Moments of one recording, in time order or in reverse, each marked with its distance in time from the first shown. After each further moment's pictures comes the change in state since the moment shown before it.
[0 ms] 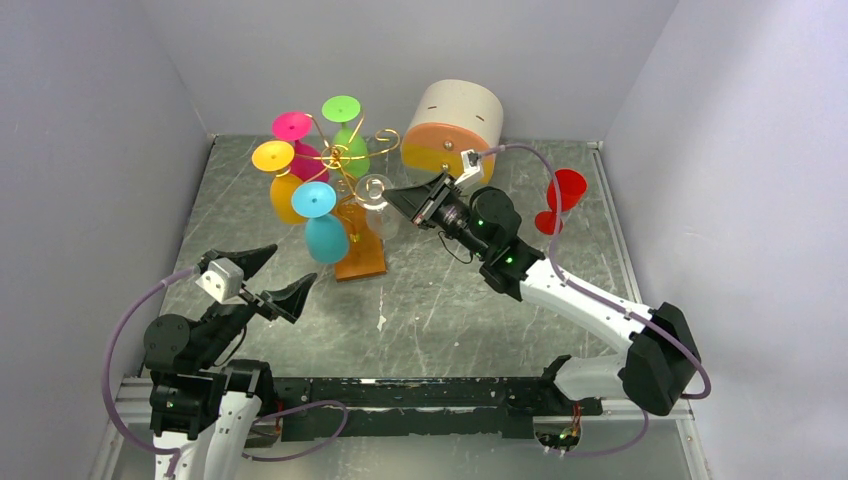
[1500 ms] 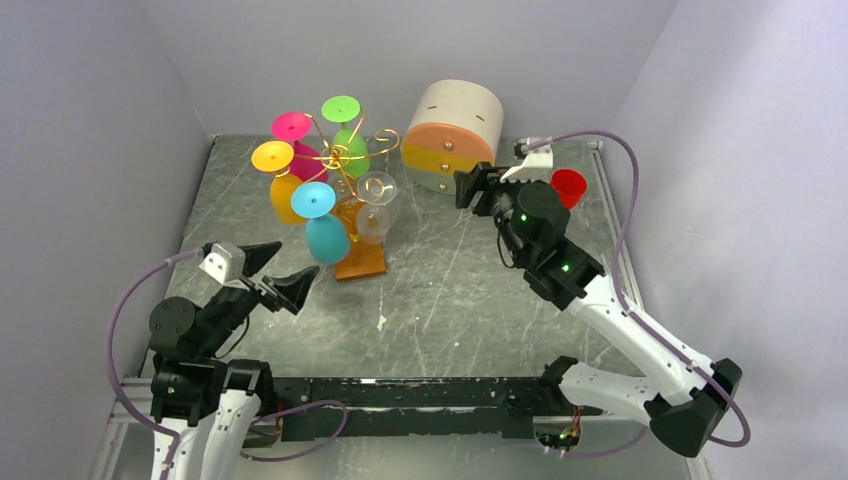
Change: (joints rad) left arm 0.000 0.088 0.015 -0.004 -0.010 -0.060; right arm -0.038 -0.268 0.112 -0.500 0.501 -0.688
